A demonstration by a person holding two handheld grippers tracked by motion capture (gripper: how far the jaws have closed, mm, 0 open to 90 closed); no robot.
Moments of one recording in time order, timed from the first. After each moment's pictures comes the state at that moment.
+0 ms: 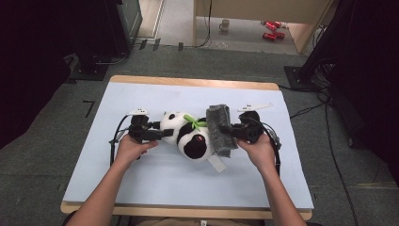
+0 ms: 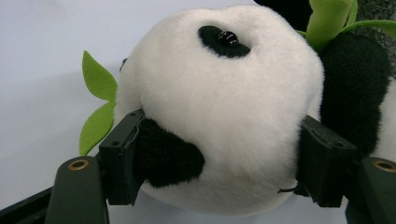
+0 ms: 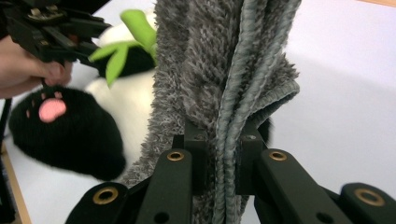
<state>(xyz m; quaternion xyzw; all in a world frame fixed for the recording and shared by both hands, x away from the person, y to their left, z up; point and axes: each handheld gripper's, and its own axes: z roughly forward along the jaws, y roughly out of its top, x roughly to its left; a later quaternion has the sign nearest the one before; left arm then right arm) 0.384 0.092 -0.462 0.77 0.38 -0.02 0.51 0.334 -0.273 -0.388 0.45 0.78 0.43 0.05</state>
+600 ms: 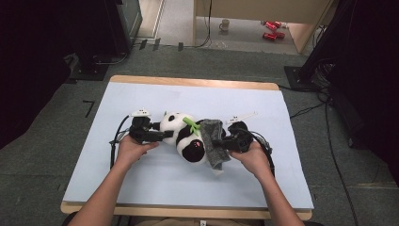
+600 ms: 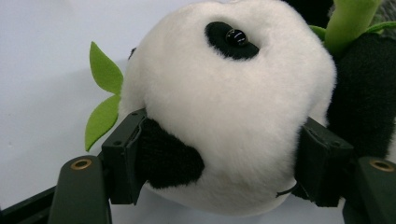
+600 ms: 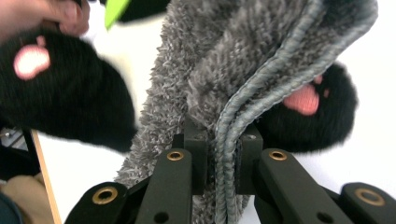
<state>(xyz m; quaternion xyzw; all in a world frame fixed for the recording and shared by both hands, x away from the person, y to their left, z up) 0.381 0.088 -0.461 0.78 0.39 0.00 0.49 0.326 -0.259 -0.426 0.41 0.82 0.39 -0.02</state>
